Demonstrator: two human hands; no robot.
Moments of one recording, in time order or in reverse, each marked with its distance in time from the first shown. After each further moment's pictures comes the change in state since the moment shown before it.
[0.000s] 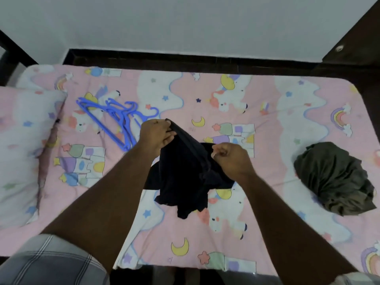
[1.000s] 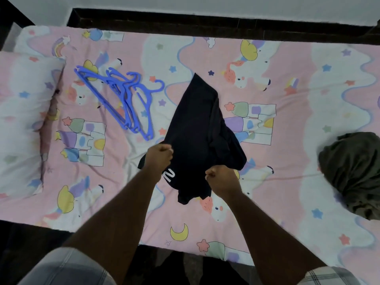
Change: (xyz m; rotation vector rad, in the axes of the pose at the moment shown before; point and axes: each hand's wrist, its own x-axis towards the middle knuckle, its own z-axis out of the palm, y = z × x) left_hand 0.031 -0.147 -0.026 0.198 0.051 -0.154; right_hand 0.009 0.094 0.103 -0.166 -0.305 0.139
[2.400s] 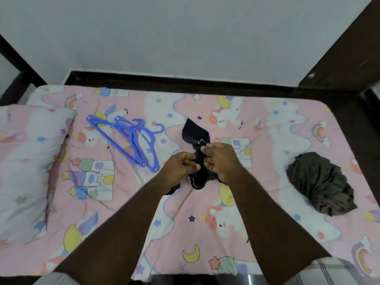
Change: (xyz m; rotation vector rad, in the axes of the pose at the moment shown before) left_hand -0.125 0.094 -0.054 0.190 -0.501 0.416; right_hand -0.080 -0.174 -0.082 1.004 0.195 0.064
